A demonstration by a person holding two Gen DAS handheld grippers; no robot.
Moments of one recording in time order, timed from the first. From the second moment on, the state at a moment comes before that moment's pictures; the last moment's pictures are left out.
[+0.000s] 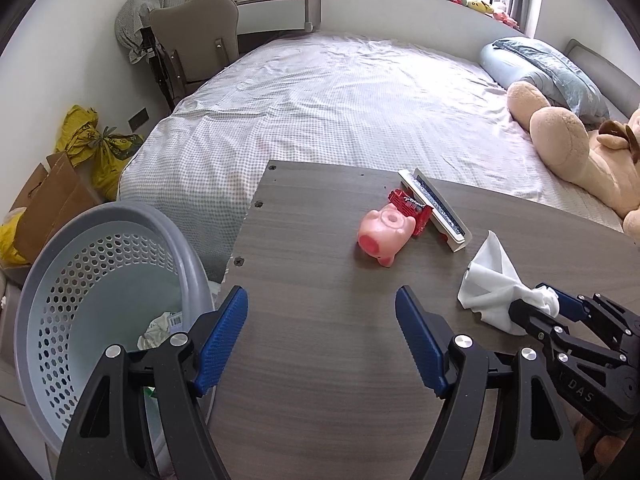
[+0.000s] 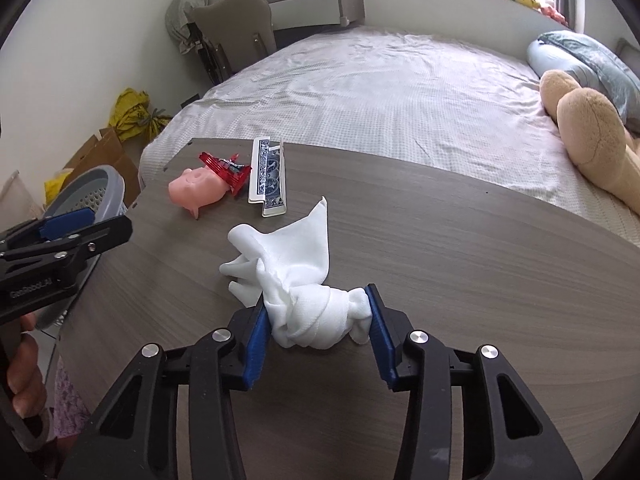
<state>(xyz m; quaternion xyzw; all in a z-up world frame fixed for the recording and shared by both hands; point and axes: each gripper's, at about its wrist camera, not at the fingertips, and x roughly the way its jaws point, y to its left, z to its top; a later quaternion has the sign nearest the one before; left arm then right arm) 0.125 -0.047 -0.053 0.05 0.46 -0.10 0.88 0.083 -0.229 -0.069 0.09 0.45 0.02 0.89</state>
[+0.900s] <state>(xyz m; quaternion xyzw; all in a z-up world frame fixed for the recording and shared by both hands) 0.180 -0.099 -0.079 0.06 0.48 -0.16 0.86 0.048 -0.281 -0.057 0.22 0.42 -0.01 0.88</state>
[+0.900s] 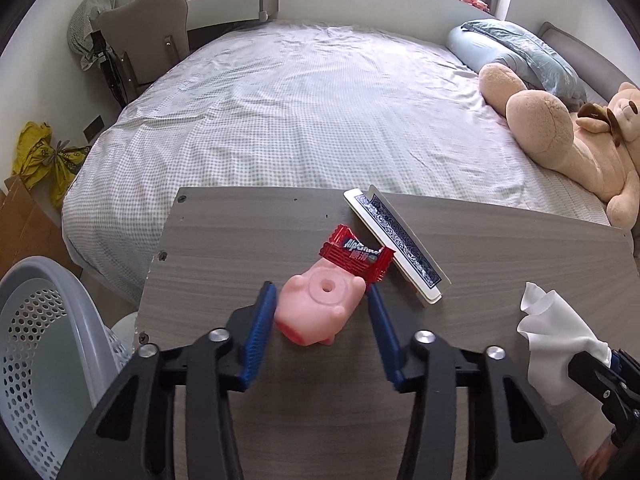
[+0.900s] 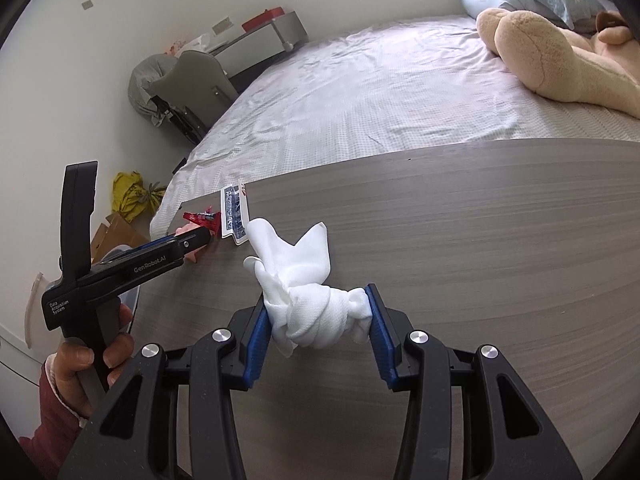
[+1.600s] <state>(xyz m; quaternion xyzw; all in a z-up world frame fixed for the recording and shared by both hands) 0.090 -0.031 -0.044 0.05 0.45 -0.14 0.88 0.038 -0.228 -0.039 0.20 0.41 0.03 0.89</state>
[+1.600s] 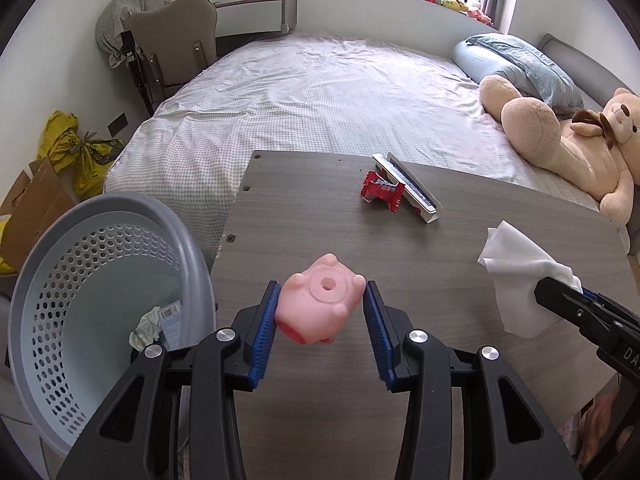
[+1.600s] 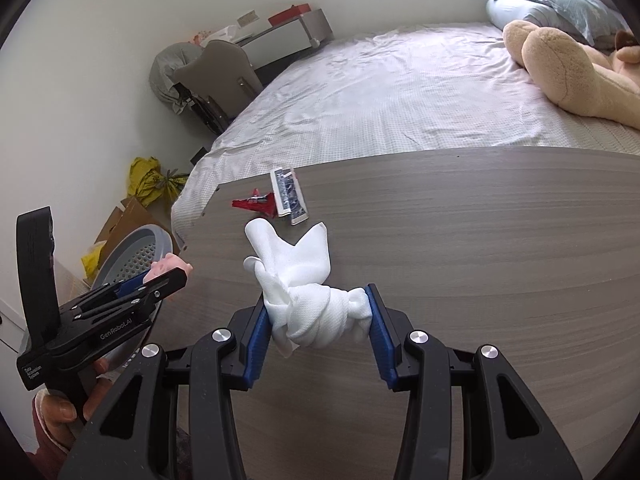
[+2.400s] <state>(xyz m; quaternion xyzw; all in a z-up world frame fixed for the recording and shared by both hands) 0.072 0.152 -0.022 0.00 0.42 0.03 0.91 0.107 -0.037 -0.013 0.11 0.41 0.19 0.88</state>
